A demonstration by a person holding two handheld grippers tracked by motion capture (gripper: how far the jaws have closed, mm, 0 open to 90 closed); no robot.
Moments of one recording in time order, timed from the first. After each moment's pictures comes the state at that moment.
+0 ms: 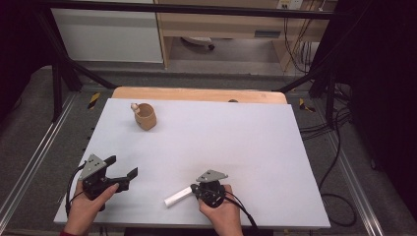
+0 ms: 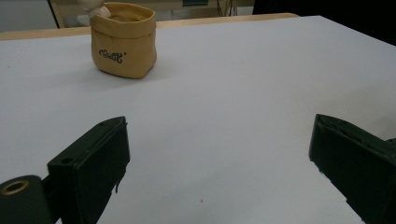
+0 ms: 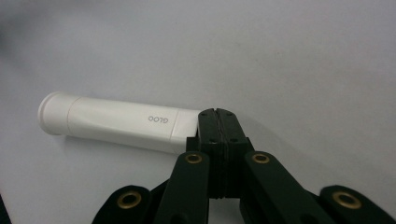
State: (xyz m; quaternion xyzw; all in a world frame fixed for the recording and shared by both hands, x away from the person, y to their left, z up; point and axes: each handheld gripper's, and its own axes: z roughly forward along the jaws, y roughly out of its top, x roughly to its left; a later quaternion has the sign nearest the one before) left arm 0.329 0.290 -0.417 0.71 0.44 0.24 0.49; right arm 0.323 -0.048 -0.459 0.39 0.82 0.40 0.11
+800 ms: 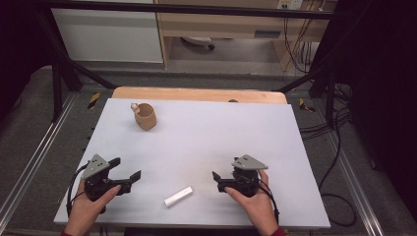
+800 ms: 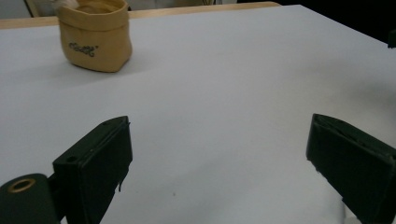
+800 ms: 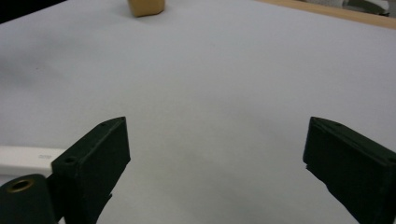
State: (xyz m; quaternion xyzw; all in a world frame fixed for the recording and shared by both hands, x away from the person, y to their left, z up) left arm 0.323 0.277 -0.407 0.74 0.42 0.20 0.49; right arm 0.342 -0.136 -0.417 0.41 0.76 0.45 0.22
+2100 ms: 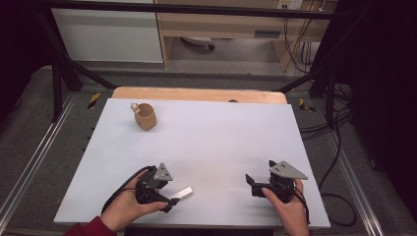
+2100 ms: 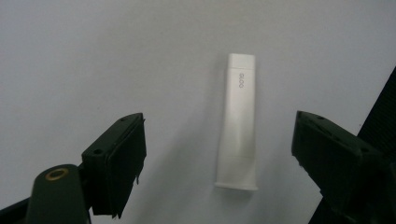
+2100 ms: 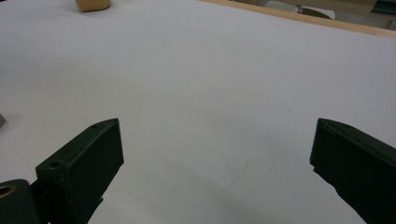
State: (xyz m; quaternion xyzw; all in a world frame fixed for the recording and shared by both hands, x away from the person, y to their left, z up) left arm 0.325 0.155 -0.402 0.92 0.28 0.08 0.27; right arm 0.326 -0.224 -0.428 0.43 0.74 0.45 0.26
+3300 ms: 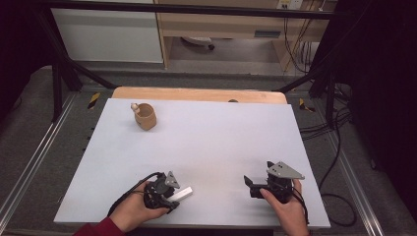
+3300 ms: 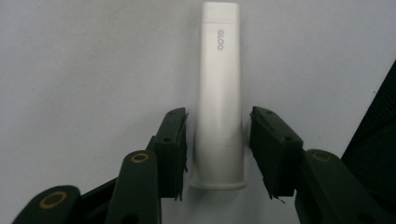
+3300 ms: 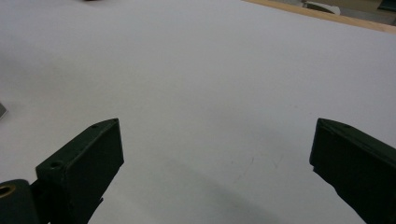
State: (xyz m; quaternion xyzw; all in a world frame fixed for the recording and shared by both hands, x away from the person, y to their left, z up) left arm 0.325 0.141 -0.425 0.94 0.26 0.05 0.21; right arm 0.326 -0.220 -0.430 0.43 0.75 0.44 0.26
